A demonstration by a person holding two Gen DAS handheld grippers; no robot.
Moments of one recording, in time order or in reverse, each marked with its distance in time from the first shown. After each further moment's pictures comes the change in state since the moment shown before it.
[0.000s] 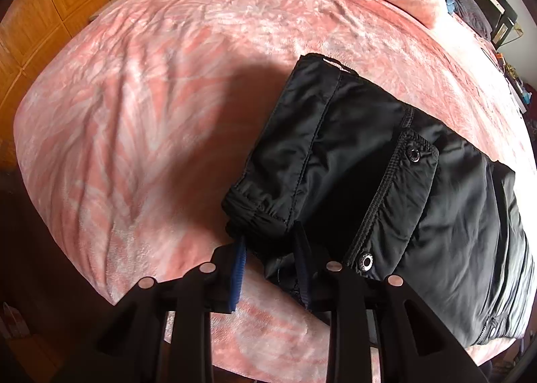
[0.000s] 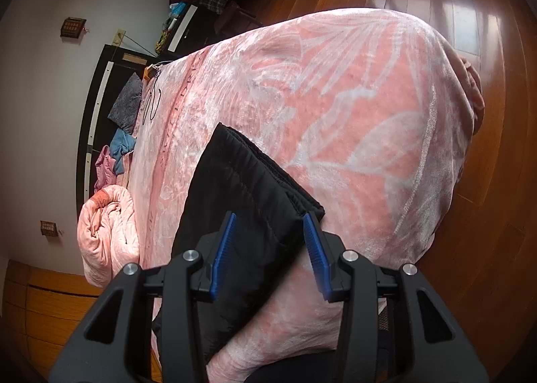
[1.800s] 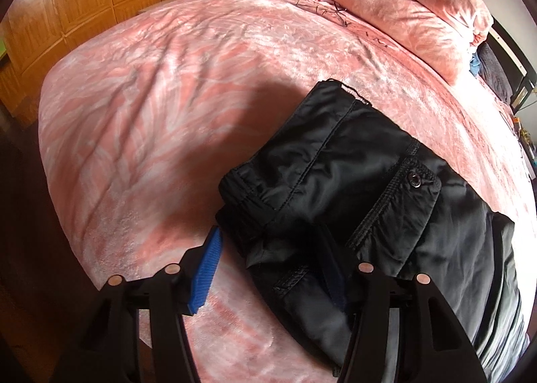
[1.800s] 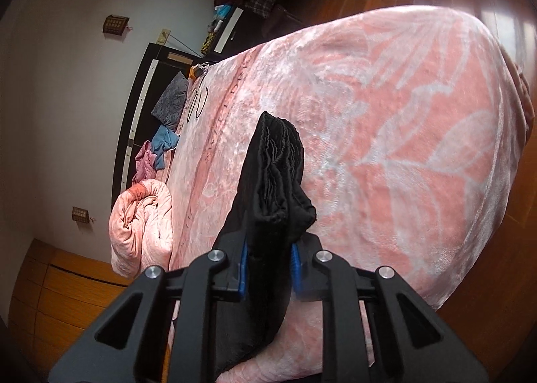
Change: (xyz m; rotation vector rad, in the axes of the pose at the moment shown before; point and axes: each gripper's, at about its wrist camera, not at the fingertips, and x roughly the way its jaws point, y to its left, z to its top) left arm -0.005 -0.008 -0.026 -0.214 -0.204 0.024; right arm 0.010 0.055 -0.019 -0.134 -0.077 0.167
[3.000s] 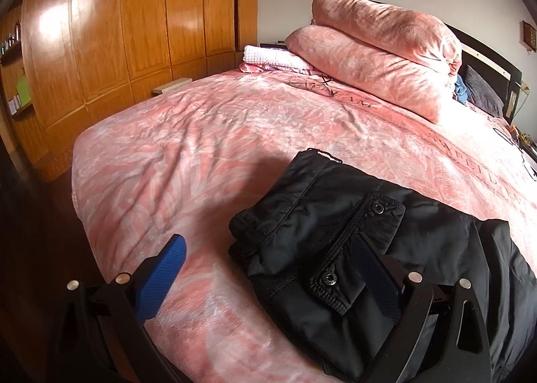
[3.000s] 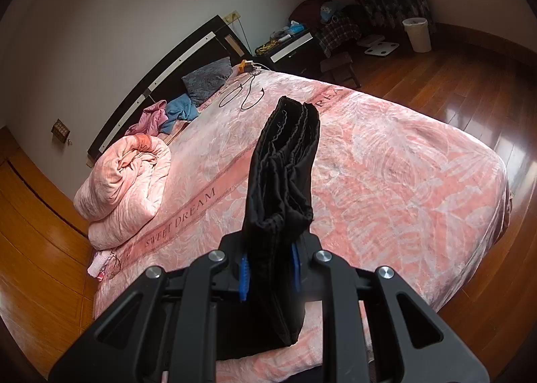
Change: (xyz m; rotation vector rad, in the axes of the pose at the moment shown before) left arm -0.055 -0.020 -0.028 0.078 -0.355 0.088; right arm -0.033 0.183 -0.064 -0.419 -0.081 -0.113
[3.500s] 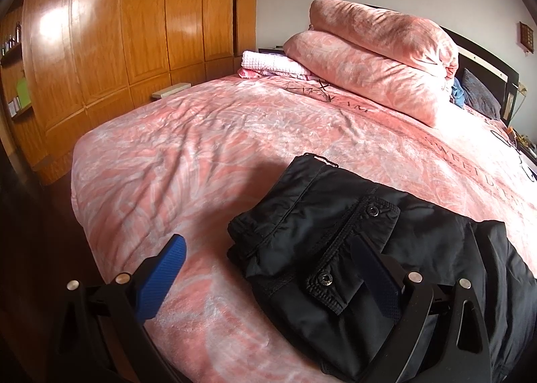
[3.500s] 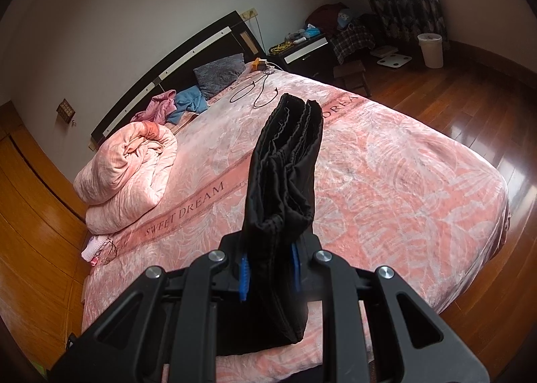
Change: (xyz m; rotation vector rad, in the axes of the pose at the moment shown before) left arm -0.005 -0.001 -0.001 0.000 -0.024 -0.006; right arm -0.002 0.038 -0.005 -0.107 0.001 -0.006
